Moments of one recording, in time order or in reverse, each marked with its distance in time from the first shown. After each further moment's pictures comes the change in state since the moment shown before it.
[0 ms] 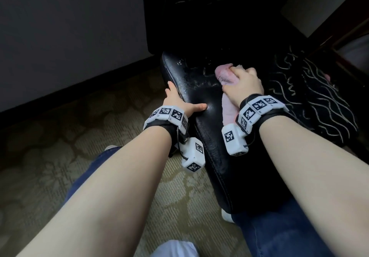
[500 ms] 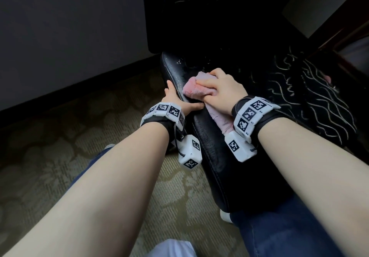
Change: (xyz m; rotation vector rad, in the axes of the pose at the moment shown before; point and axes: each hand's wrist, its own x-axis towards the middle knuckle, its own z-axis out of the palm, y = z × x) left_hand 0.004 -0.003 -0.005 0.039 -0.036 -0.012; right_hand -0.017 -0.017 0.002 -0.102 -0.230 -0.434
